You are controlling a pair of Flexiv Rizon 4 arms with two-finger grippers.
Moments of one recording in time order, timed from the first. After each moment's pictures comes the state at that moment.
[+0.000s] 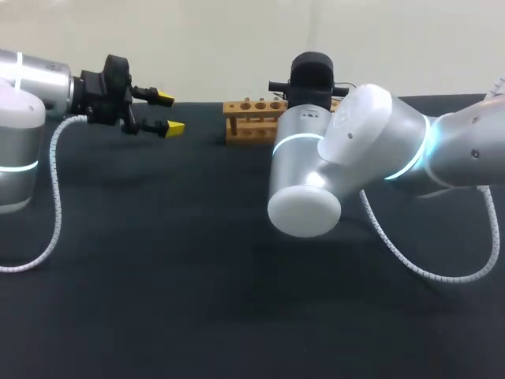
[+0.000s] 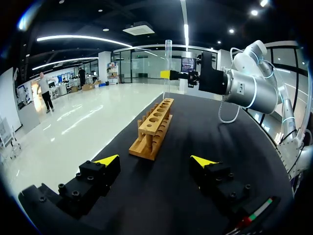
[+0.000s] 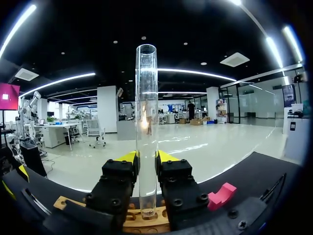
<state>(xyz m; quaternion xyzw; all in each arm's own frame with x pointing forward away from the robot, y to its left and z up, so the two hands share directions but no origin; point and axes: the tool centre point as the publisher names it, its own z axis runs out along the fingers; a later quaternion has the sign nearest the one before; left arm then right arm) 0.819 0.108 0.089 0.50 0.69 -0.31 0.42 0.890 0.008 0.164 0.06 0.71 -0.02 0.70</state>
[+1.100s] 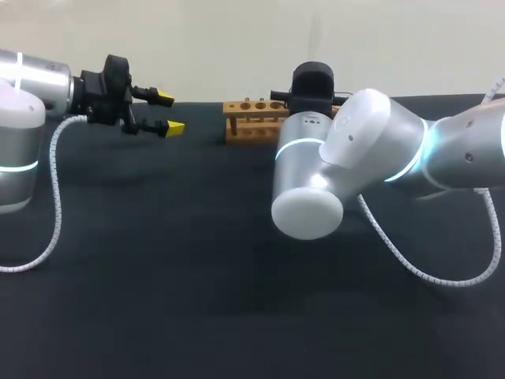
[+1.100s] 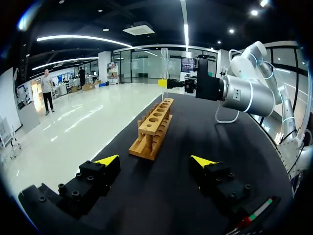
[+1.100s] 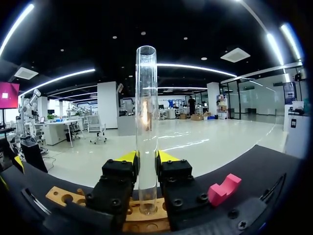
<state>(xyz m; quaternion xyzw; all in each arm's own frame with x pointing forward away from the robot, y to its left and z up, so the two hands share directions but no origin) 0.819 0.108 0.089 0.50 0.69 -0.31 0.42 0.896 0.006 0.134 0.06 0.72 -0.01 0.69</state>
